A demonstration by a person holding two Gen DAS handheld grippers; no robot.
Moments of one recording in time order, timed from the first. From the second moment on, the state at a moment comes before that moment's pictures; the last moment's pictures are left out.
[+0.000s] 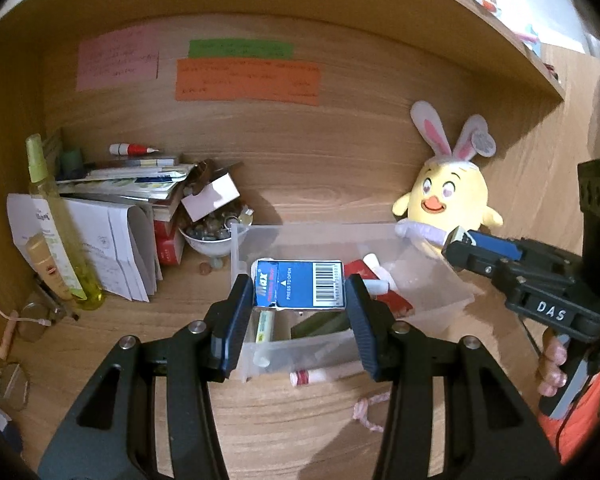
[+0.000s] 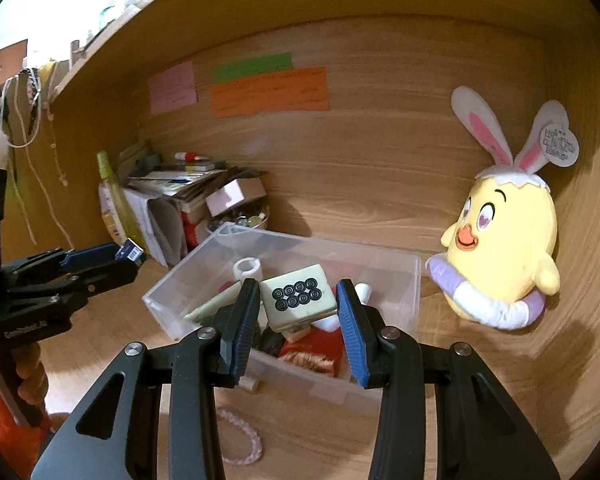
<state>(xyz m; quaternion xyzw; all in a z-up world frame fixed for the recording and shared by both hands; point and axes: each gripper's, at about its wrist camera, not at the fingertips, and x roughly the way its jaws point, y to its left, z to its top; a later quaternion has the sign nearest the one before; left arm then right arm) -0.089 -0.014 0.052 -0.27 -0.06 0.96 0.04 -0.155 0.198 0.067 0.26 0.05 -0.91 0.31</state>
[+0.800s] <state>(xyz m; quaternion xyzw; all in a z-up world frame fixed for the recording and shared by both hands) -0.147 -0.011 -0.002 -0.36 -0.08 0.93 0.05 -0.207 0.184 0.006 0.35 0.08 -0.90 0.24</state>
